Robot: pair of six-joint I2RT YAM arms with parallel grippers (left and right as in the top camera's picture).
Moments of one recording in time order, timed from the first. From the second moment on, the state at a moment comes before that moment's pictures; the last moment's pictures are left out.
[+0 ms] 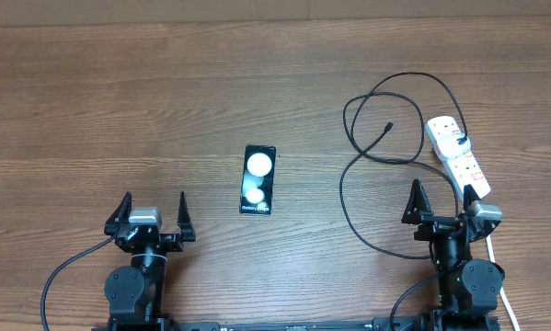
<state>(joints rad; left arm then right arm) 0.02 0.02 0.01 -0.08 0.01 0.00 -0.05 0.01 0.02 -0.03 0.00 0.20</state>
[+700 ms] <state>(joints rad) 0.02 0.02 0.10 -0.28 0.05 -0.03 -0.05 0.01 0.02 -0.03 0.00 0.20</state>
